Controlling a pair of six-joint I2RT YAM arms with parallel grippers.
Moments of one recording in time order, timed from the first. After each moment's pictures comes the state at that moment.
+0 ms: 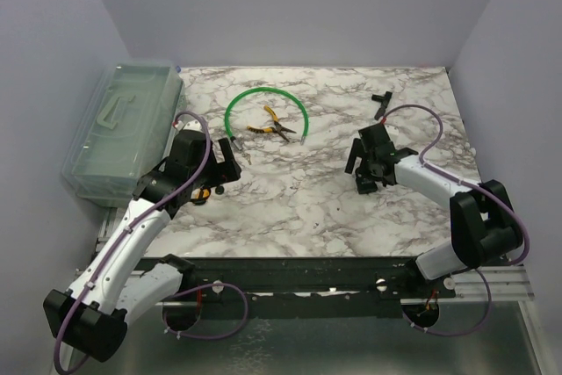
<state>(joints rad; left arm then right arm) -0.41 0.94 0.90 -0.71 -0.09 -0.57 0.39 1.50 0.86 -0.37 0.31 0.61</state>
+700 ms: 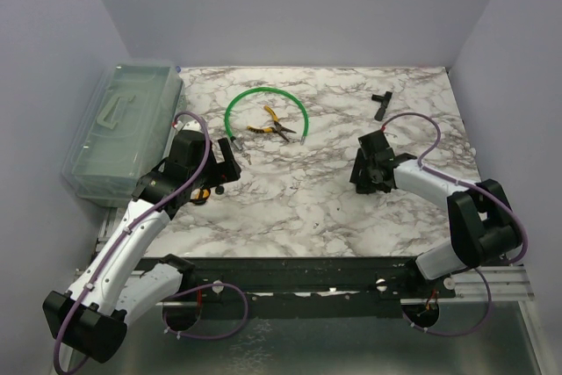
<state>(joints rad) -0.41 0.92 0.90 -0.71 -0.09 -0.57 0.39 1.50 0.79 -0.37 0.28 0.61</state>
